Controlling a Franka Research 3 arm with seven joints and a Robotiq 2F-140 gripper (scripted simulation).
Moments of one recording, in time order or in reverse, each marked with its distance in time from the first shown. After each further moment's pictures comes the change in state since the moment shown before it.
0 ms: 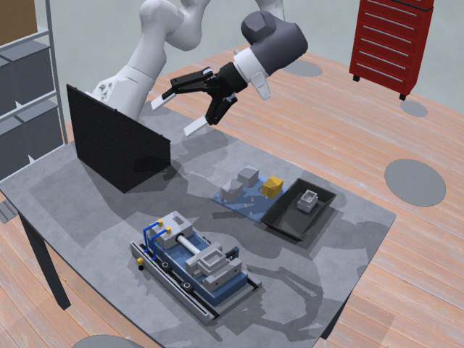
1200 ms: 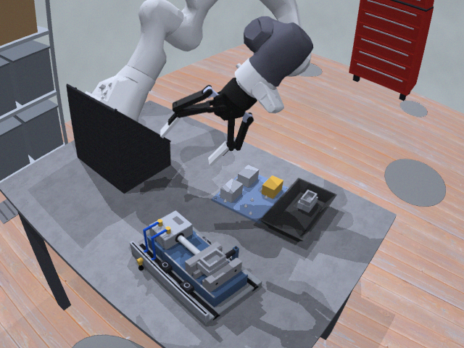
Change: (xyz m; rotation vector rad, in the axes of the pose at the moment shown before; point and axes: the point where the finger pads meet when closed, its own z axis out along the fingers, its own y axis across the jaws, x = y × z) arm 0.084 -0.023 -0.007 0.274 -0.023 0.310
